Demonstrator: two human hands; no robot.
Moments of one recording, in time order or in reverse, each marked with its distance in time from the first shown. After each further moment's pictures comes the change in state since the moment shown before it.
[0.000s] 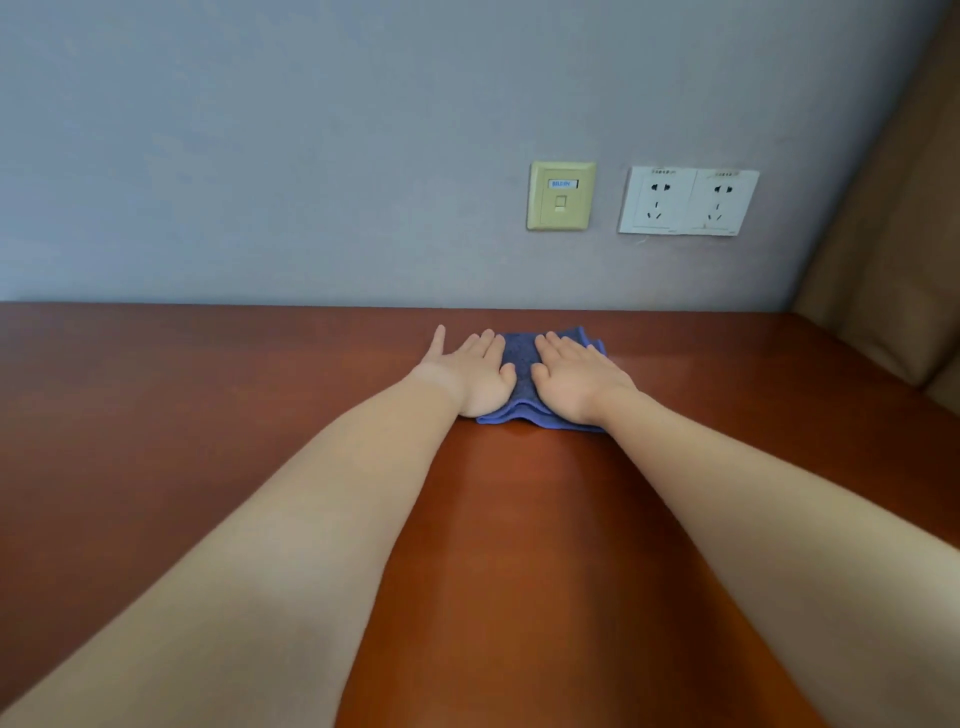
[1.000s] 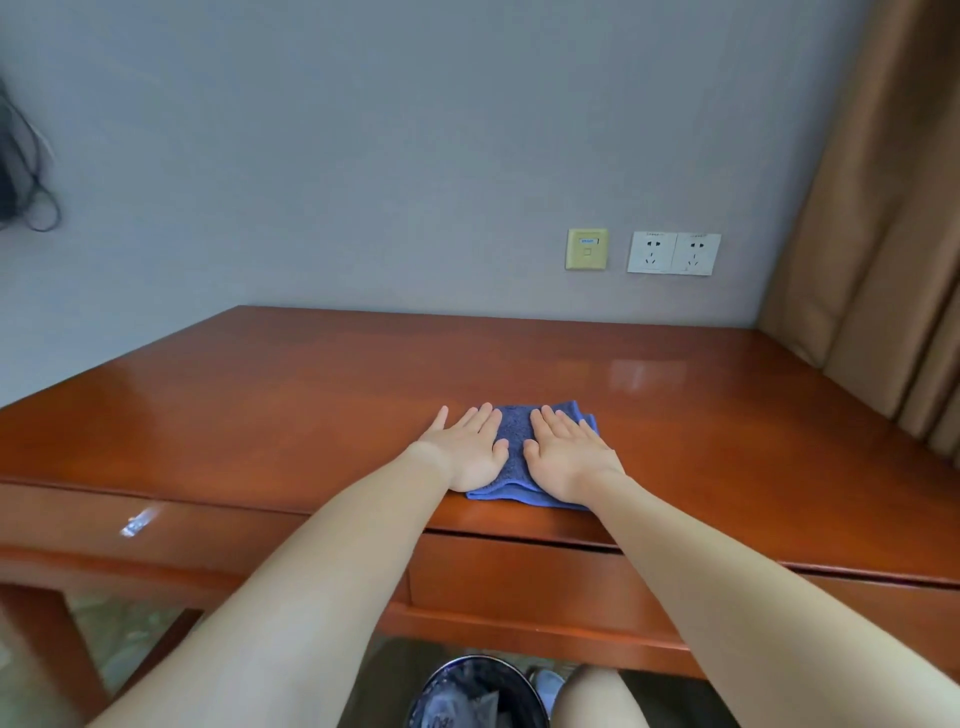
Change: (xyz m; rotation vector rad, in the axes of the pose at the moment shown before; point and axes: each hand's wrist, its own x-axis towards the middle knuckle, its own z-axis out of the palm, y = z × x) left_hand -0.305 0.034 0.032 -0.068 -0.050 -0.072; right_hand -0.281 -0.108 0.016 0.049 -0.016 -0.082
